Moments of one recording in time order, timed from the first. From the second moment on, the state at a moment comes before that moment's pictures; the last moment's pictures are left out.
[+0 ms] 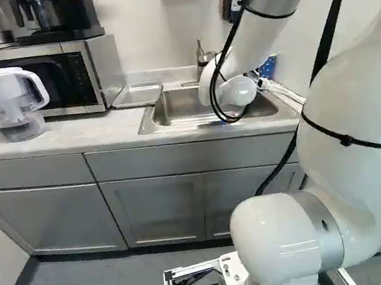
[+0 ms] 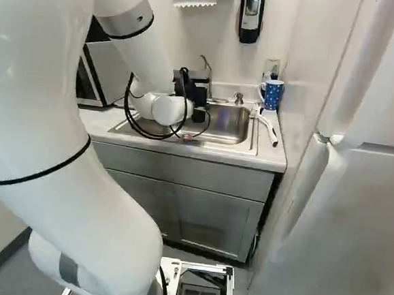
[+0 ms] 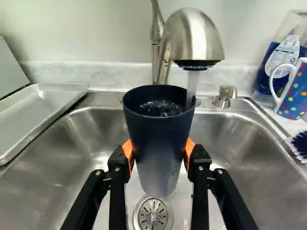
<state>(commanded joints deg) -5.5 -1.0 -34.1 -1.6 39.1 0.0</state>
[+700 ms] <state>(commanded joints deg) 0.9 0.5 -34.3 -1.6 39.1 0.0</state>
